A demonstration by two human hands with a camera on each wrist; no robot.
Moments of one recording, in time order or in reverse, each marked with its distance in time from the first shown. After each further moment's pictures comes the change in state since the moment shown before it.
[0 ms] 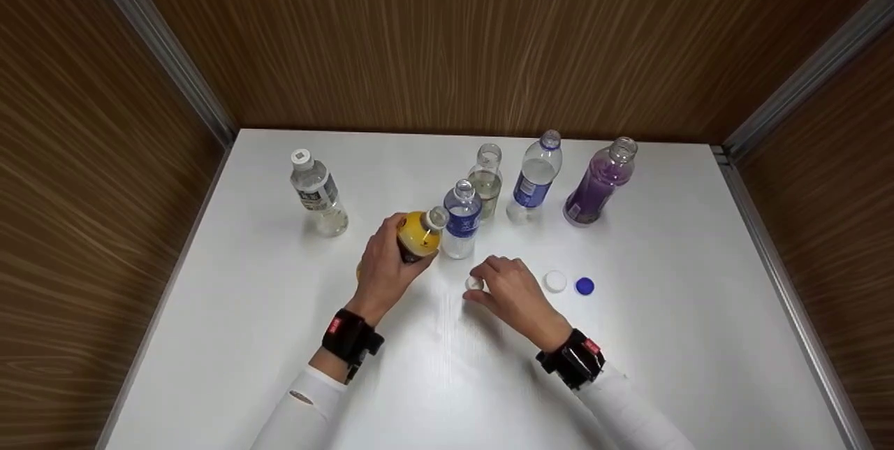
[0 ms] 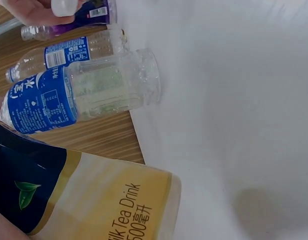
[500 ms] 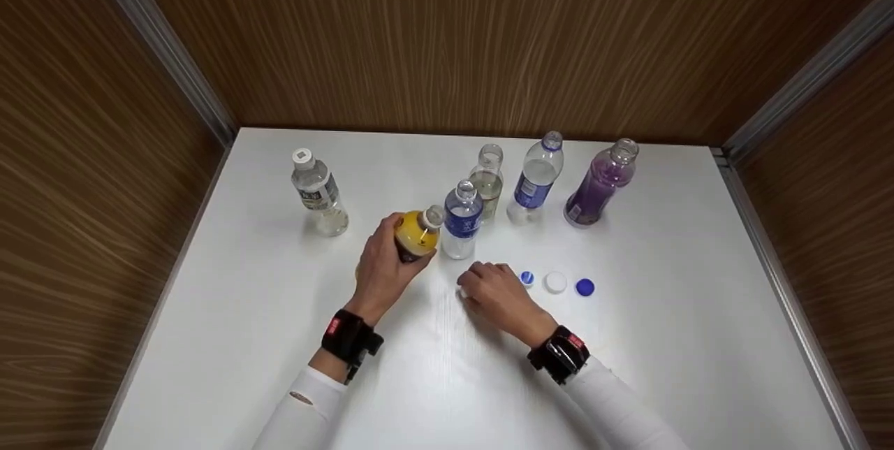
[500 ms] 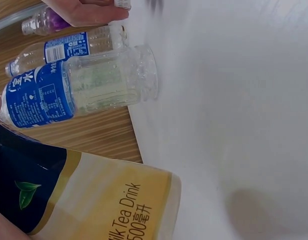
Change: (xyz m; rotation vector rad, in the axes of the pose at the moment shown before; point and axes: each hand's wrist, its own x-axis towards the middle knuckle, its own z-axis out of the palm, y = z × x) left_hand 0.000 -0.005 0.001 -0.022 0.038 -0.005; right_hand 0.005 0.003 0.027 0.028 -0.102 -0.088
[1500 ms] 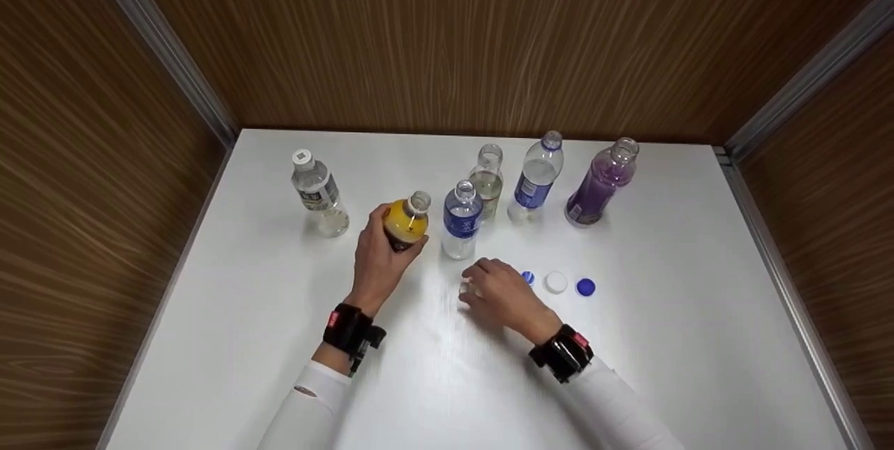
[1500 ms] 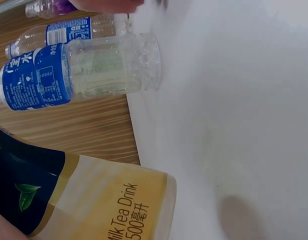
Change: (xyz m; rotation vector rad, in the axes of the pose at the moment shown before) left_hand 0.012 -0.006 -0.002 -0.104 0.051 -0.103; right_hand 0.000 0.005 -0.007 0.054 -0.027 0.071
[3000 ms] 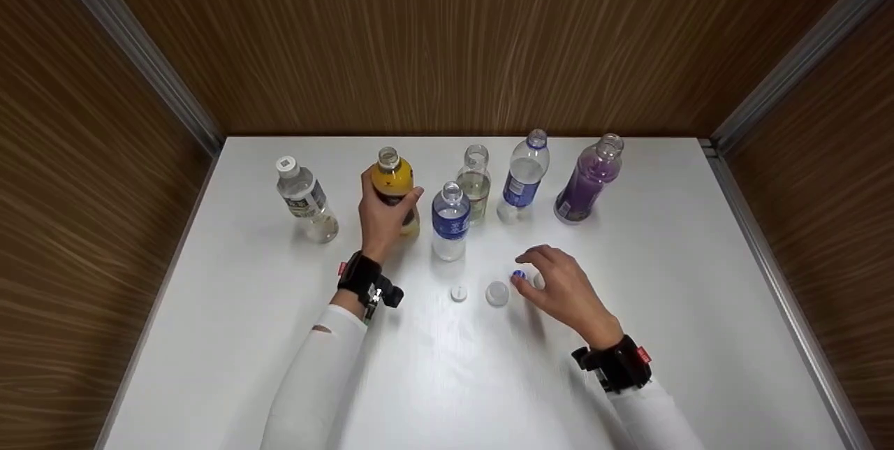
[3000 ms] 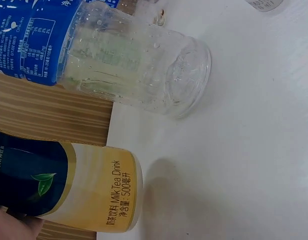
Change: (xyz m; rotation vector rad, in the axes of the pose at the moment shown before) left_hand 0.072 -0.018 0.040 -0.283 0.055 -0.257; right_hand -0.056 0.042 -0.061 0.066 0.212 0.159
